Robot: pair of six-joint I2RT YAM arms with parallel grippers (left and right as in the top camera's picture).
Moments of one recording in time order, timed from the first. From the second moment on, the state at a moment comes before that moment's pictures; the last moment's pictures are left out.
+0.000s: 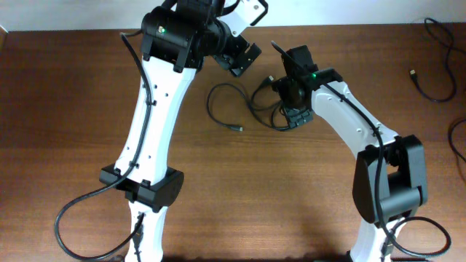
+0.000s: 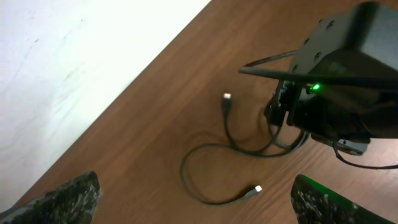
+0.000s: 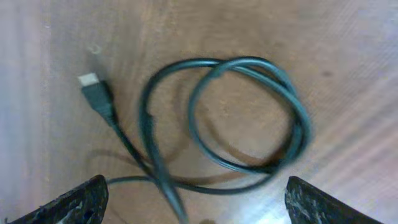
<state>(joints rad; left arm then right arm) -0.42 2.20 2.81 -1.46 0.09 0.42 0.31 2.01 1.55 -0.73 -0.03 1.47</state>
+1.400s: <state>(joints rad) -0.42 2.20 2.81 -1.50 0.04 0.42 0.31 2.00 1.58 -0.93 0.02 1.42</state>
